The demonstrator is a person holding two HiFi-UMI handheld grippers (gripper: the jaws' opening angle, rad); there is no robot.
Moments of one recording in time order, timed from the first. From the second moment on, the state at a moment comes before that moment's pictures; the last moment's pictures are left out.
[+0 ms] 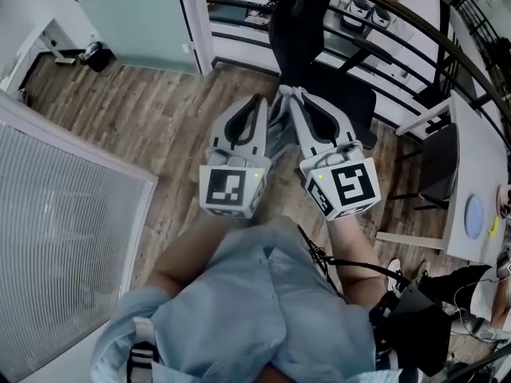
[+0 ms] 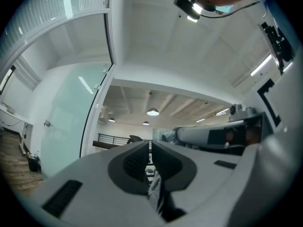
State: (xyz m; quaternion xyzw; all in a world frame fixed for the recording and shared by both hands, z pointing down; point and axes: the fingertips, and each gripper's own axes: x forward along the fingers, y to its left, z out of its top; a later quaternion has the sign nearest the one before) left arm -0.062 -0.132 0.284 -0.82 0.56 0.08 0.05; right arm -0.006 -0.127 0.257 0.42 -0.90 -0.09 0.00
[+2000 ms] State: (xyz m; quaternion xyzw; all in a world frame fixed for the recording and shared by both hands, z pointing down) left arm -0.106 -0.593 0.201 -0.82 0.55 0.17 0.01; right arm -0.072 -0.568 0.090 0.36 -0.91 -0.17 0.06
